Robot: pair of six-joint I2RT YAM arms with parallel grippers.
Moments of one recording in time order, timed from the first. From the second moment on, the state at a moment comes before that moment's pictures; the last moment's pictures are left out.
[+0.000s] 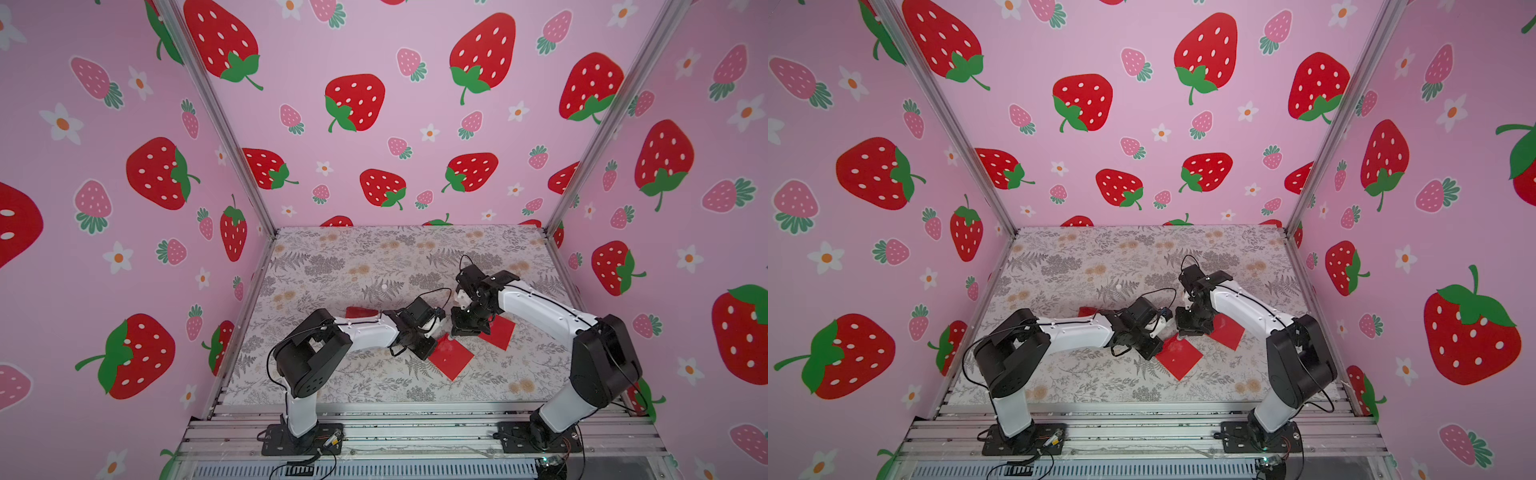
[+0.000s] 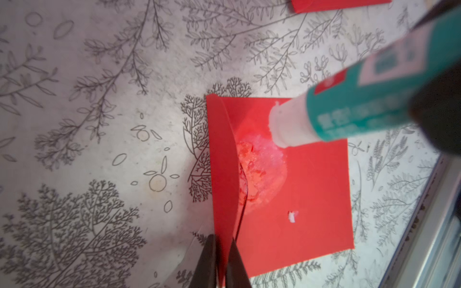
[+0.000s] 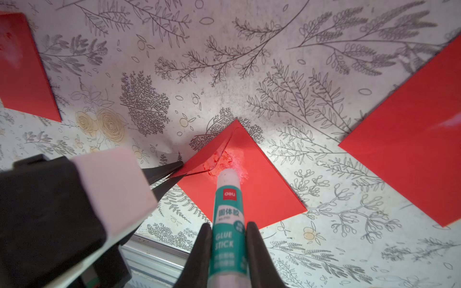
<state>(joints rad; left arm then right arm) -0.86 1.86 1.06 -0.28 0.26 -0.11 0.58 1.63 1.20 -1.06 -0.10 0.47</state>
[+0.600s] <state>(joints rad) -0.85 1.86 1.06 -0.29 0.30 -0.11 0.68 1.72 1.20 -1.06 0.01 0.47</state>
